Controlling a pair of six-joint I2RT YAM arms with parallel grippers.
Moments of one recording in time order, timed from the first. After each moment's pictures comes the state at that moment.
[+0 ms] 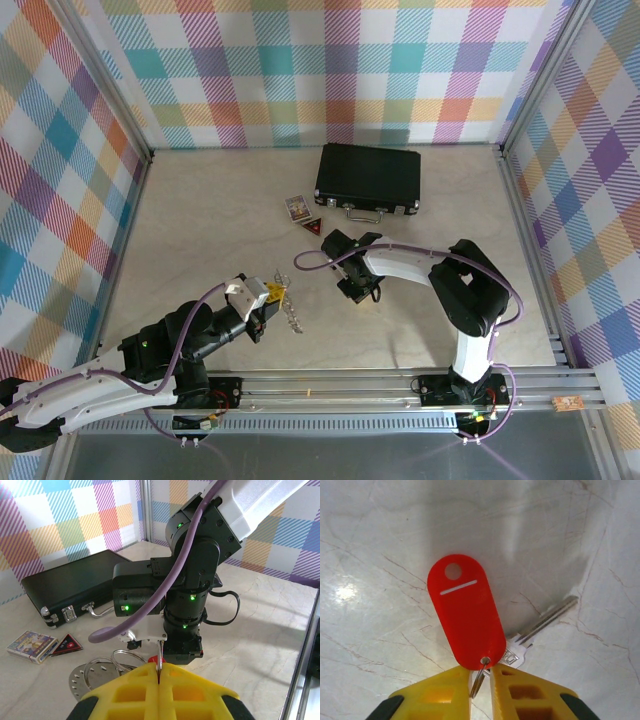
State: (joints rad) left arm -1.19 0.43 0.54 -0.29 -0.32 -0.02; right arm 0.82 1.84 1.16 -0.82 0.15 0.10
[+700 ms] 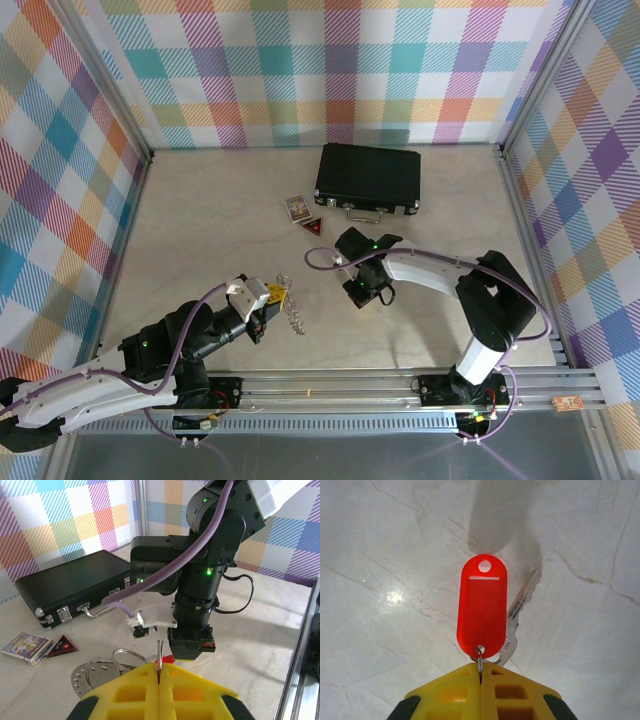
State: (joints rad) left arm -1.19 0.43 0.54 -0.29 -0.30 -0.02; right arm 0.78 1.67 1.05 -0.78 -0.07 0.09
